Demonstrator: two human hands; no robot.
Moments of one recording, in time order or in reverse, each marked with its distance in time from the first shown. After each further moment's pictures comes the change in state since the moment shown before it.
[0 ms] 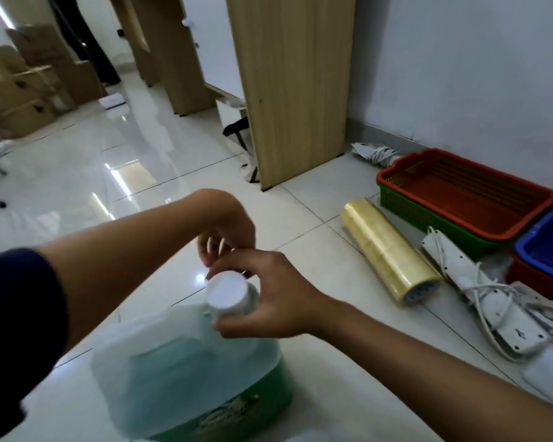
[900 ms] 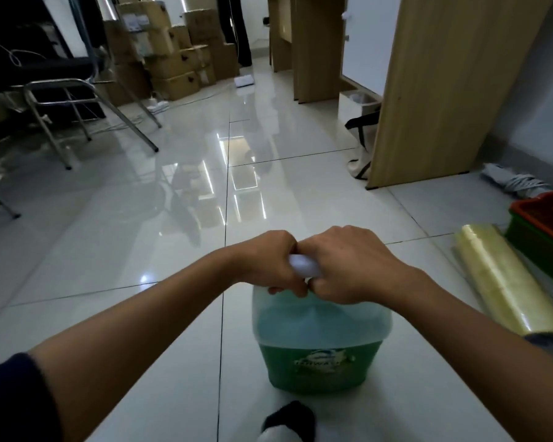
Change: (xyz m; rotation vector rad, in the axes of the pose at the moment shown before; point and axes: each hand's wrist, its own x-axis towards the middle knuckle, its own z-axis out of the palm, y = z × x) left_hand -0.070 -0.087 0.154 -0.648 0.673 0.254; right_hand 0.037 -0.067 0.039 -0.812 -0.355 -0.110
